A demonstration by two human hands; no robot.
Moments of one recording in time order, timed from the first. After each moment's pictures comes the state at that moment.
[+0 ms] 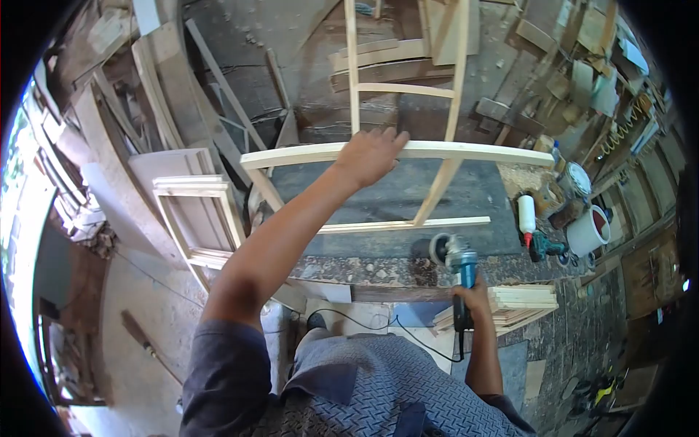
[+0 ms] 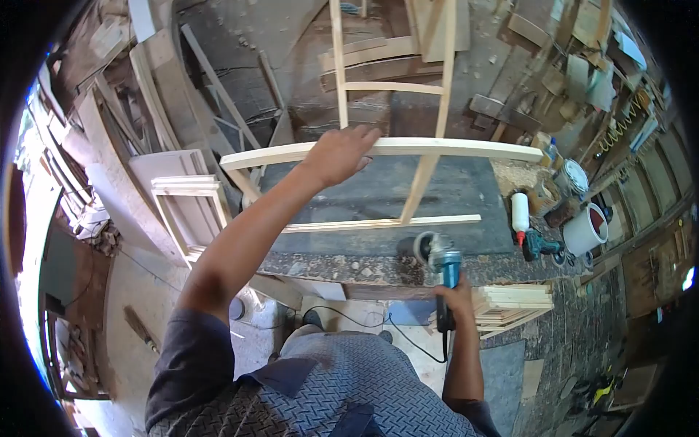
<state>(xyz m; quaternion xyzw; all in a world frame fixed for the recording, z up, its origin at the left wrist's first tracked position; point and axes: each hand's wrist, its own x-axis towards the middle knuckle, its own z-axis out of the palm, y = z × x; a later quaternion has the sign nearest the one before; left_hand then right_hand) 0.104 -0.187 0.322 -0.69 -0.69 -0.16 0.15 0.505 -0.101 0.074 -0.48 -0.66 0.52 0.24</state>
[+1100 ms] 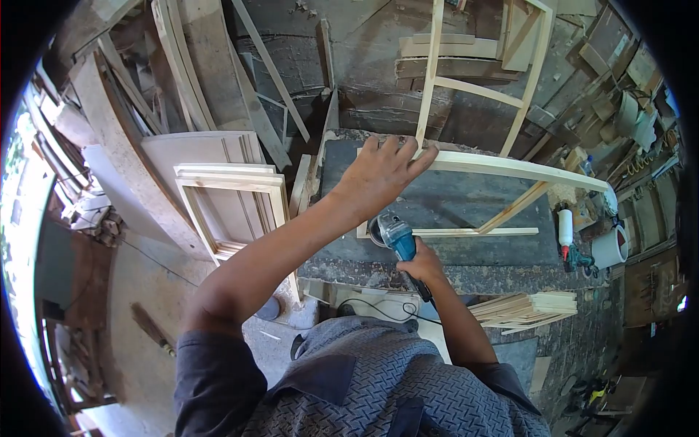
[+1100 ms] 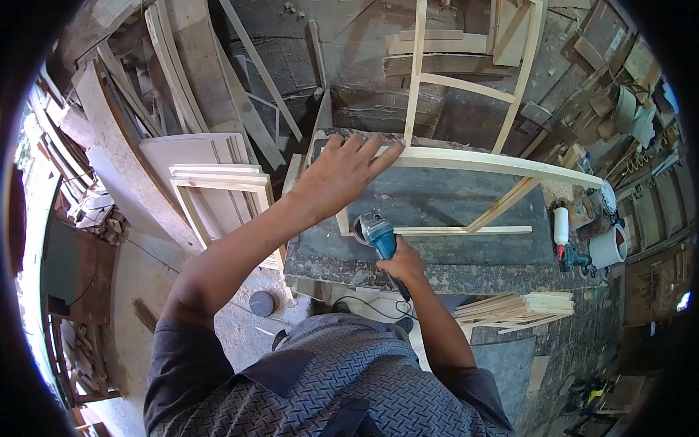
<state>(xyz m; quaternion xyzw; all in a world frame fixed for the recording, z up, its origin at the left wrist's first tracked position) -0.037 -0.335 0.327 -0.70 -0.67 0.01 0.26 0.152 -0.242 0.112 -0.44 -0.83 0.33 -0.09</state>
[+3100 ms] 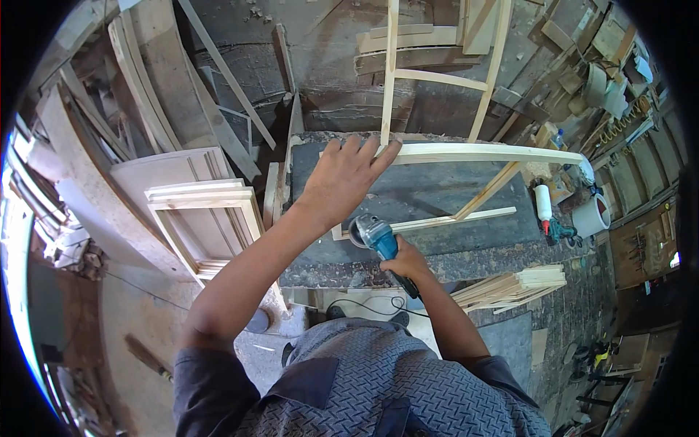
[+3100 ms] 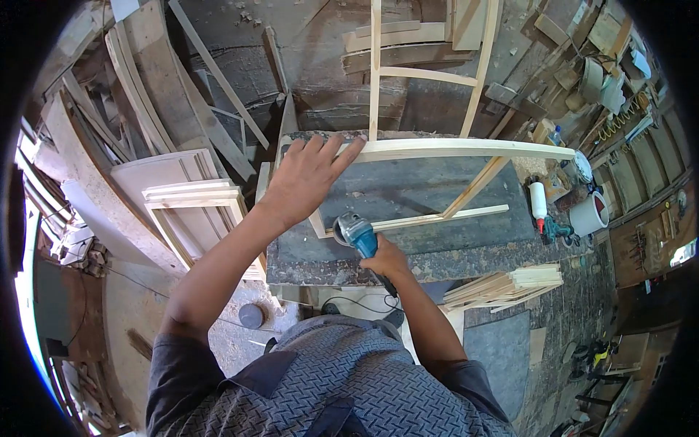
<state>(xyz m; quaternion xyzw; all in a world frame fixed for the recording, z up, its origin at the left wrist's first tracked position) -0.040 -0.333 0.321 -0.69 -0.68 -0.02 0.25 0.166 -0.237 0.097 -0.43 -0.83 0.34 -0.06</state>
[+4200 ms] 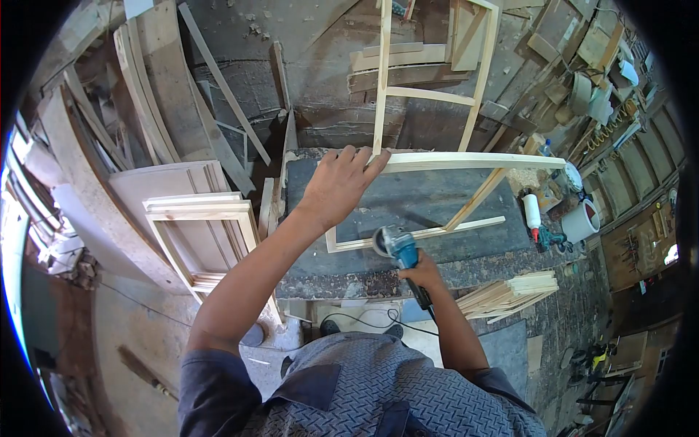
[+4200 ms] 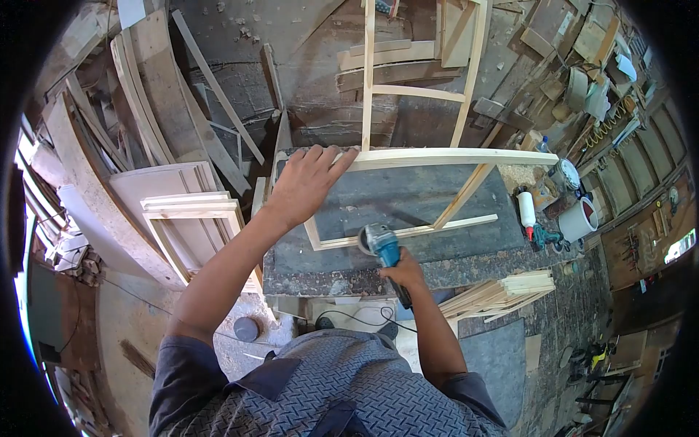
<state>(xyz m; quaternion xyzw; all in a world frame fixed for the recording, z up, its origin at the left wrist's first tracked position) -0.046 -0.329 0.323 -0.69 -0.69 -0.04 0.21 0.226 -0.204 0.072 -0.50 -0.79 0.36 0.04</state>
